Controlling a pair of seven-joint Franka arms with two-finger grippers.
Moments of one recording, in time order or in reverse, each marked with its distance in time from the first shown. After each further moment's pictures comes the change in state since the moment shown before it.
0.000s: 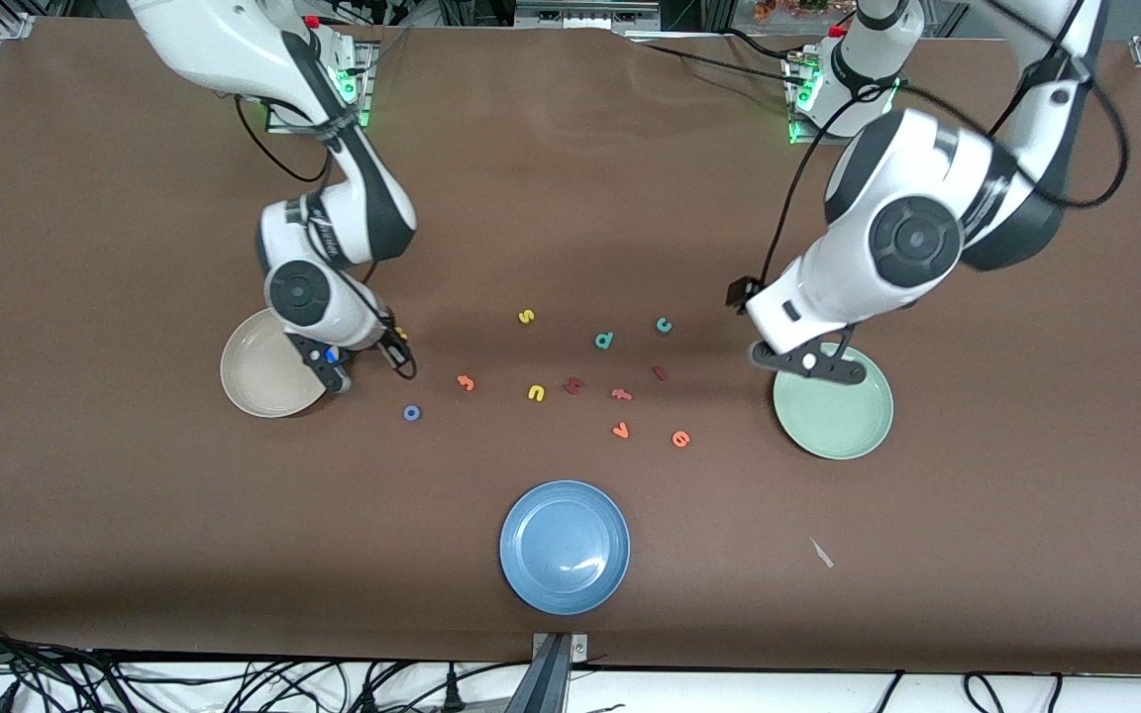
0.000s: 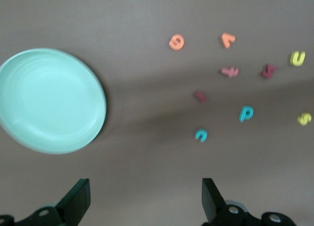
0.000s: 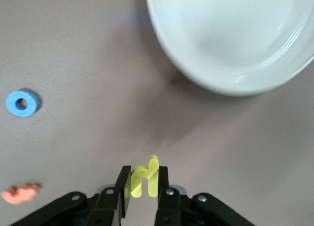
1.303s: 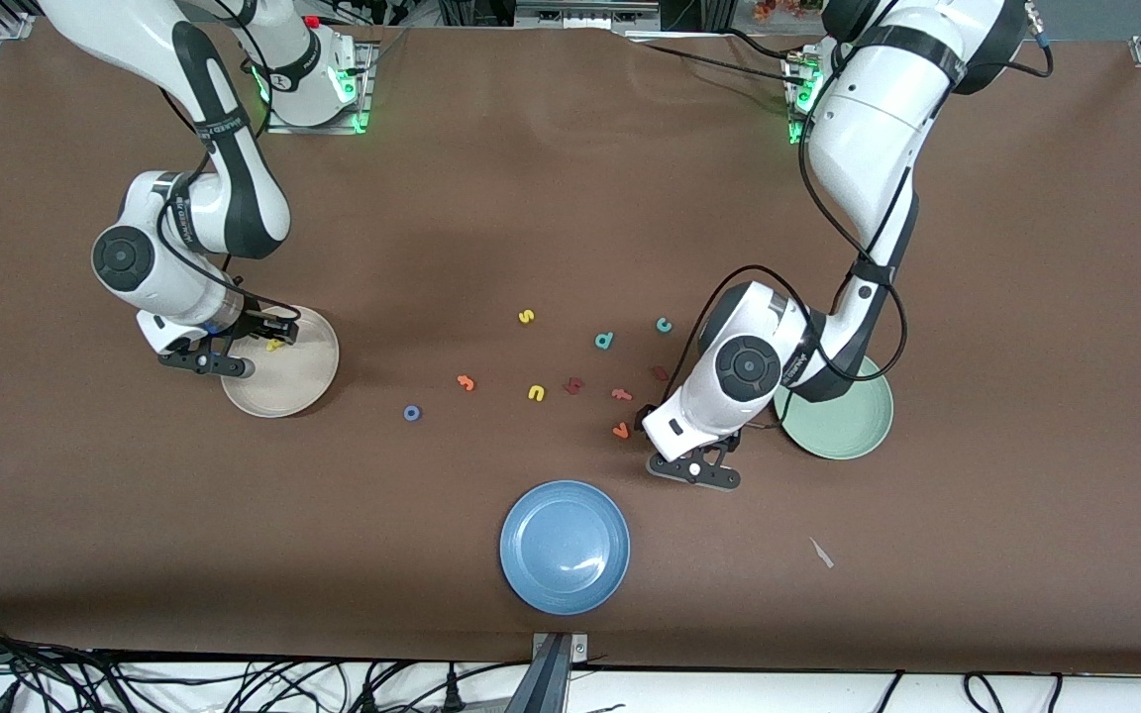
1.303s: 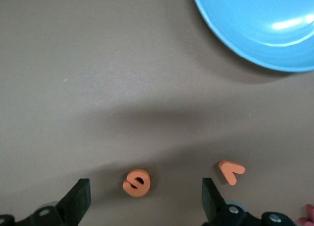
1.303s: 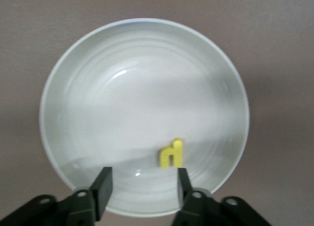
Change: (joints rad) left arm -0.109 0.489 0.021 0.259 0.103 0.469 -0.022; right arm -0.004 -0.119 -0.249 -0.270 0.075 0.254 -0.882
